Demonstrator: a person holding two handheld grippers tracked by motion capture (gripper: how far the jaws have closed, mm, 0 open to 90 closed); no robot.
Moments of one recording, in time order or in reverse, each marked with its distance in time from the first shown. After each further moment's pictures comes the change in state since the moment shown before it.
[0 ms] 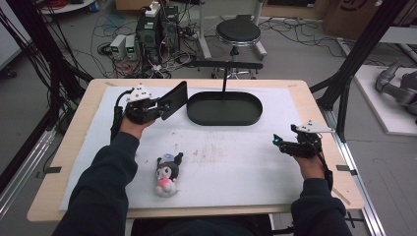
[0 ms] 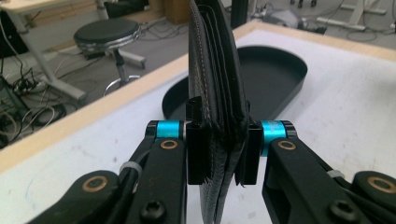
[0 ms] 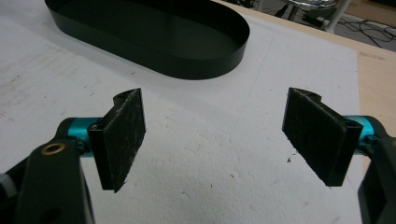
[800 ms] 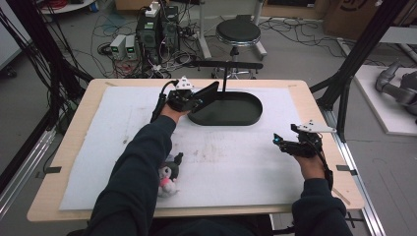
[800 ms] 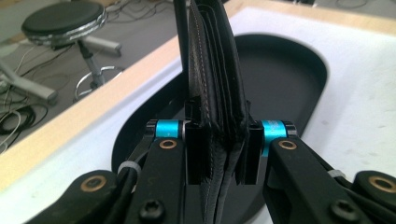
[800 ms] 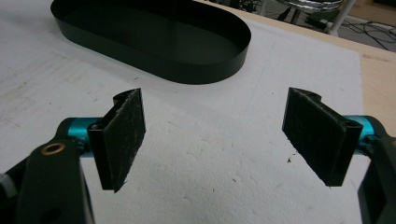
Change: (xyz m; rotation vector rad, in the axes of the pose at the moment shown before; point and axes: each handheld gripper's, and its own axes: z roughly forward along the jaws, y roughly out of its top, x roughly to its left) left arm -0.012 0.009 0.128 0.140 -0.062 0.056; right arm -0.002 0.000 0.000 -0.019 0.016 0.017
